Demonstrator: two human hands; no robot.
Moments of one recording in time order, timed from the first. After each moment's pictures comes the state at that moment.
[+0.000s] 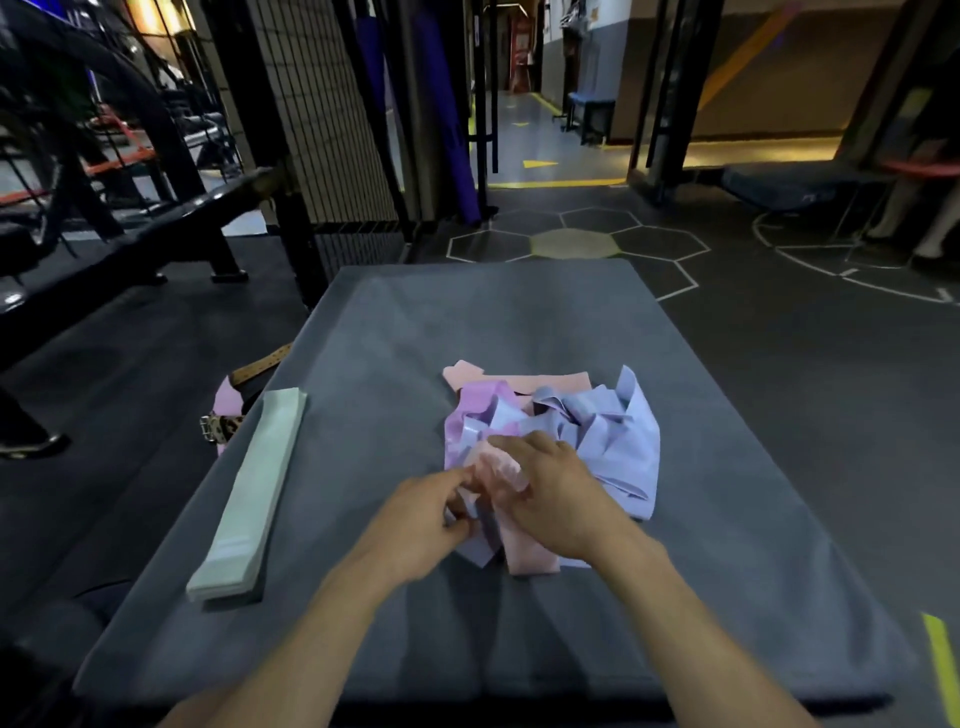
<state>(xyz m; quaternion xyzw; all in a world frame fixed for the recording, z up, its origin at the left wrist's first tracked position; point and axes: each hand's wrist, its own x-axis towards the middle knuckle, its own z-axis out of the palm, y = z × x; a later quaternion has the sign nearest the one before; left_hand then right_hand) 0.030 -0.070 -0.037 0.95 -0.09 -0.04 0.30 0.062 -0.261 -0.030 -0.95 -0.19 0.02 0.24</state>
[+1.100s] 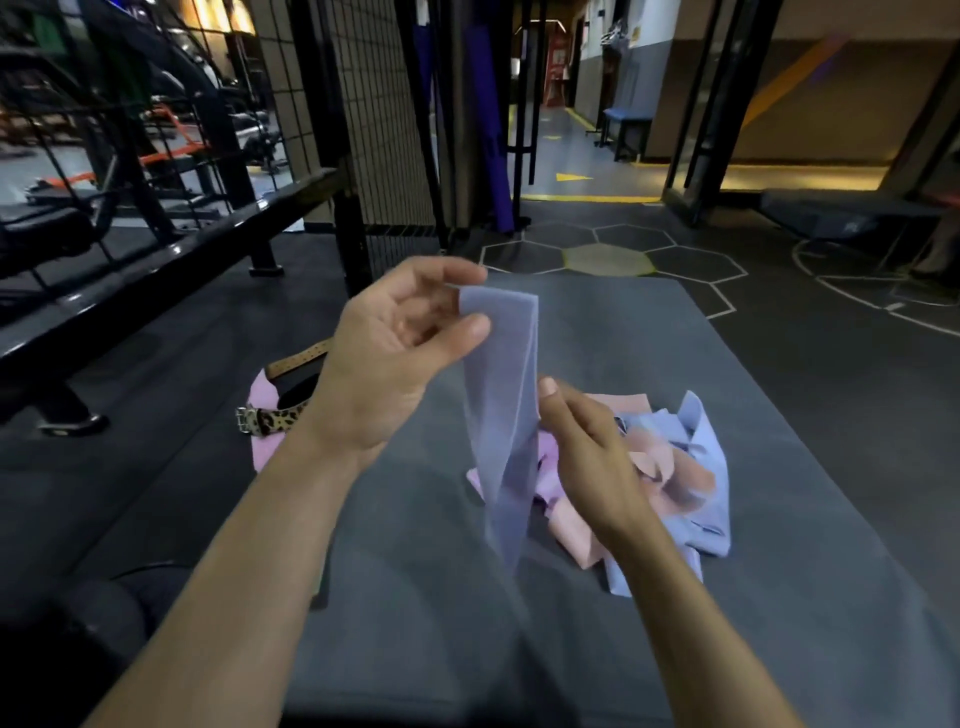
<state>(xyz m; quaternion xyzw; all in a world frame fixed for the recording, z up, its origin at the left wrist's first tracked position) 0.027 -0.015 0.120 0.70 -0.17 0.19 0.67 0.050 -0.192 0.038 -0.74 -0.17 -0.04 0.65</state>
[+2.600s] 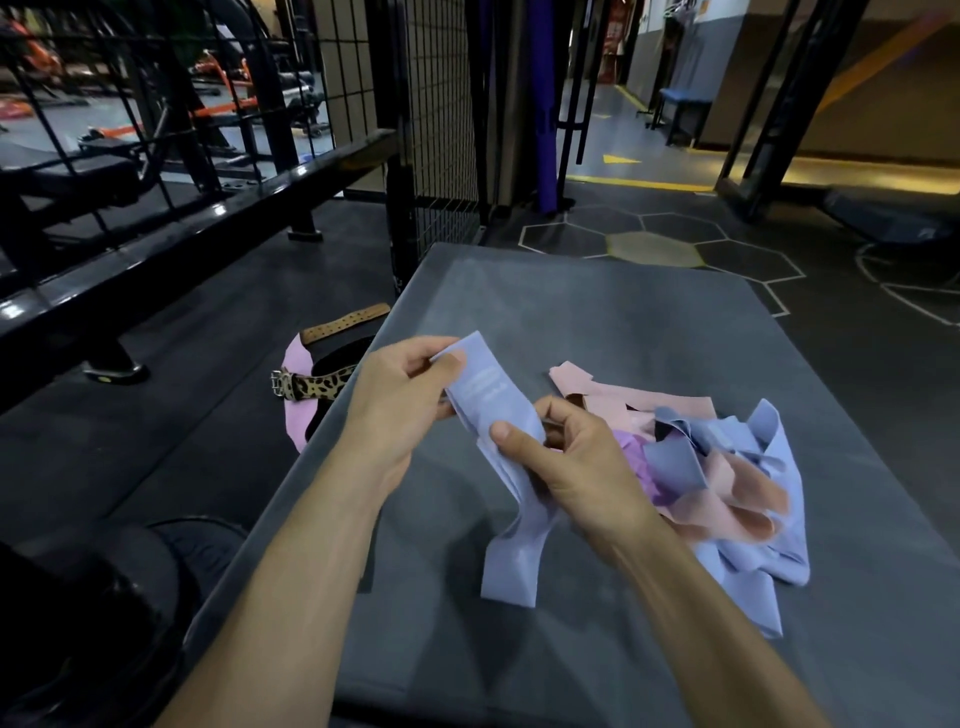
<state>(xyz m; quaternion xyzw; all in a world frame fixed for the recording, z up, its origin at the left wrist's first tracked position) 0.051 0.040 0.045 0.67 0.11 0.16 0.71 0.064 -0.130 0.009 -0.68 -0.16 0.11 0.70</state>
